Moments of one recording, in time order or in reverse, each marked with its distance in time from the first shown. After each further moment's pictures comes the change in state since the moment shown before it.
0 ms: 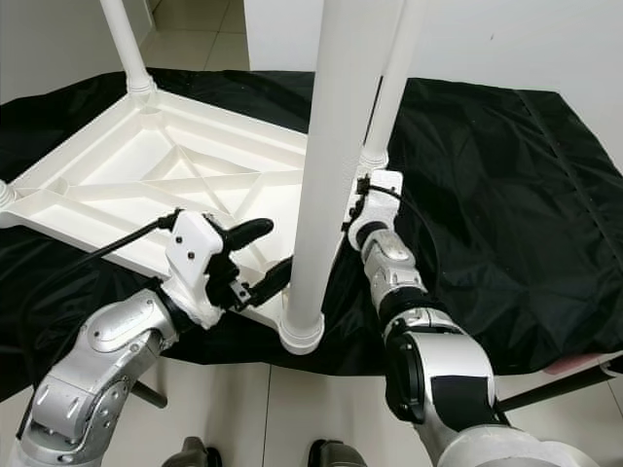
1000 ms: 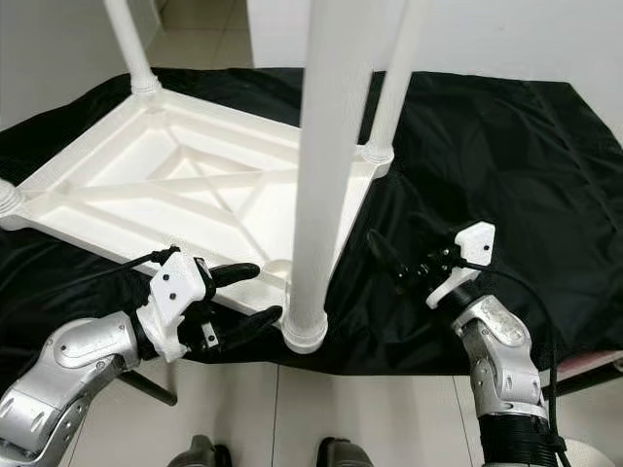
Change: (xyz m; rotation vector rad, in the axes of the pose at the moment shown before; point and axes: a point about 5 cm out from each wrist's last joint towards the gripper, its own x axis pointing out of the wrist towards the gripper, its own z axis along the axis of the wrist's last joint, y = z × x) left arm -0.039 0.003 -0.028 0.053 0.189 -0.242; right arm -0.136 -0.052 0.020 -0.174 -0.090 0.524
